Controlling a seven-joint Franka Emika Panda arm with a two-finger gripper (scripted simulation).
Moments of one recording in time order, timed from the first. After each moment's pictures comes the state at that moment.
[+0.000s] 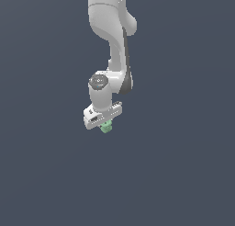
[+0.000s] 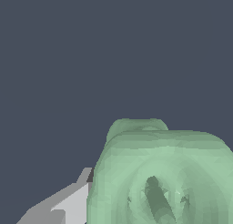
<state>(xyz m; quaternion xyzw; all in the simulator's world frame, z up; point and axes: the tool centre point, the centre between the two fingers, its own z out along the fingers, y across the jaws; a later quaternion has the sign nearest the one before) -0.039 -0.067 0.048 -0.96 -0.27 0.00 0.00</state>
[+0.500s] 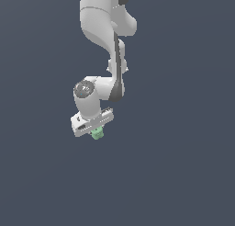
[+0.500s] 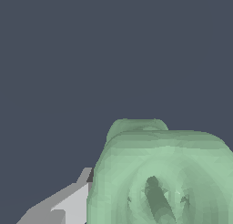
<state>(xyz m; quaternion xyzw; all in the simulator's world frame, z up) 0.002 -0.112 0.051 -0.96 -0.27 0.00 0.00</state>
